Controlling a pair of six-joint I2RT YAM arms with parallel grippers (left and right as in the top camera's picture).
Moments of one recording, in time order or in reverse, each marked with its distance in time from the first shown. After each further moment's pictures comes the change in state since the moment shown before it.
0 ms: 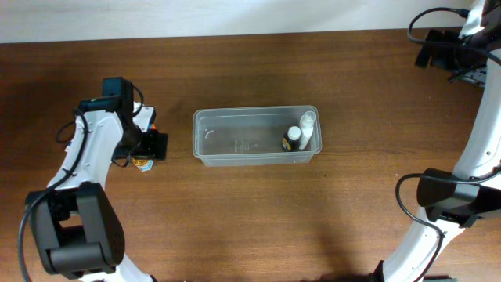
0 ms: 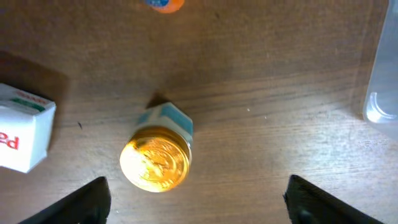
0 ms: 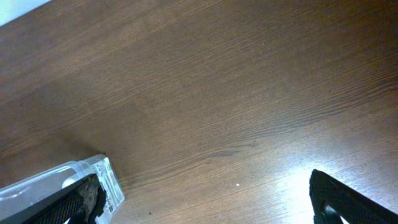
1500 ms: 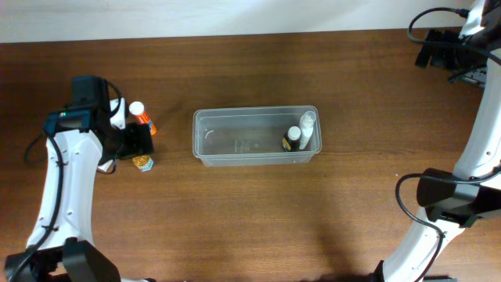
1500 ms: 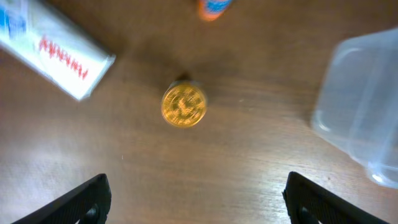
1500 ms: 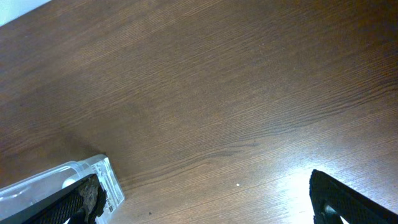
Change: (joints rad) left arm 0.061 -0.242 -0.027 -0.065 0.015 -0.255; right arm 0.000 0.000 0.000 0.000 0.000 0.000
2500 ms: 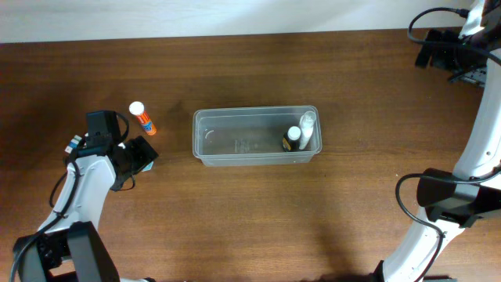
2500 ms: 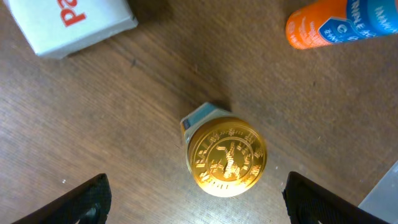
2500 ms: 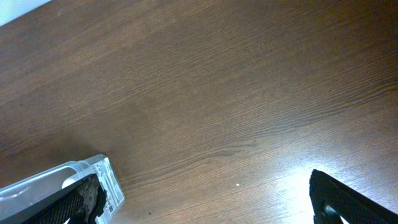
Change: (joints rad) left arm 0.034 0.000 -0.380 0.484 -0.022 -0.414; right arm 0.000 0.000 0.000 0.000 0.000 0.000
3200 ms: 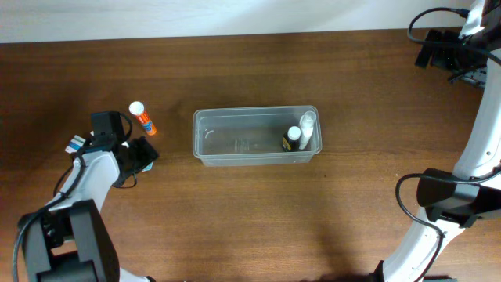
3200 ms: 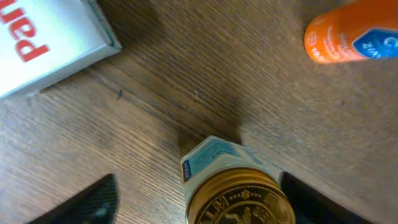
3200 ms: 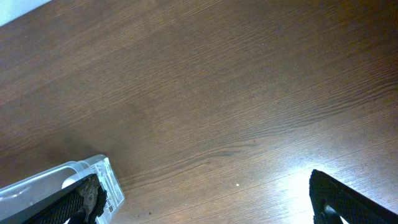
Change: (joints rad) left arm 0.000 0.102 -0.013 0.115 -0.023 0.068; right arm 0.000 0.000 0.000 0.000 0.000 0.000
